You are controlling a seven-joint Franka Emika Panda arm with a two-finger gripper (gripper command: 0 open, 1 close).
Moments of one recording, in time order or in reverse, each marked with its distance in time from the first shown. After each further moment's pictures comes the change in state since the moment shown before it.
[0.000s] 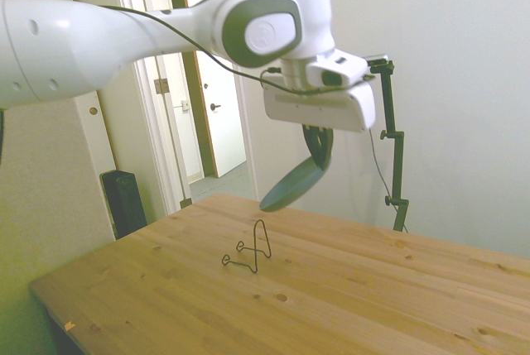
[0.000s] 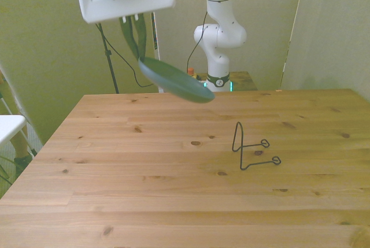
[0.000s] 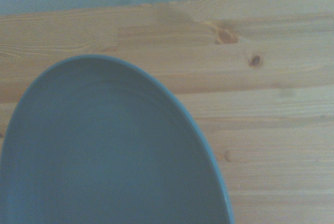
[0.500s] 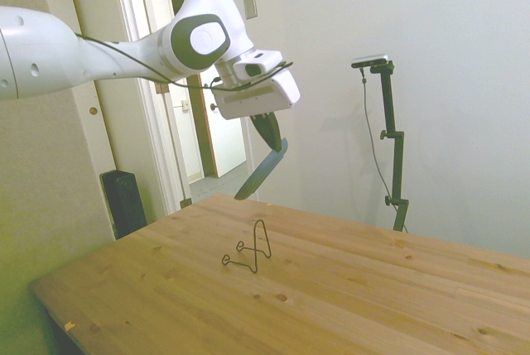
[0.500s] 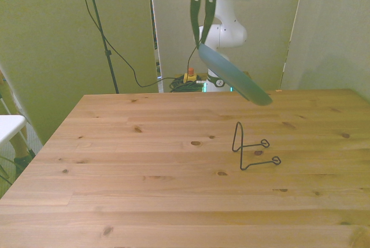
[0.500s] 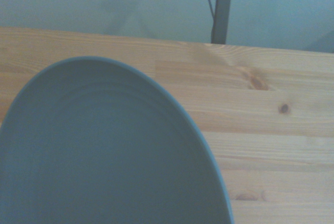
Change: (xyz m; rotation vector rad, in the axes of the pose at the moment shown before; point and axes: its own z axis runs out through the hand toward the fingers) arm -0.107 -0.133 0.038 -0.139 0.145 -0.110
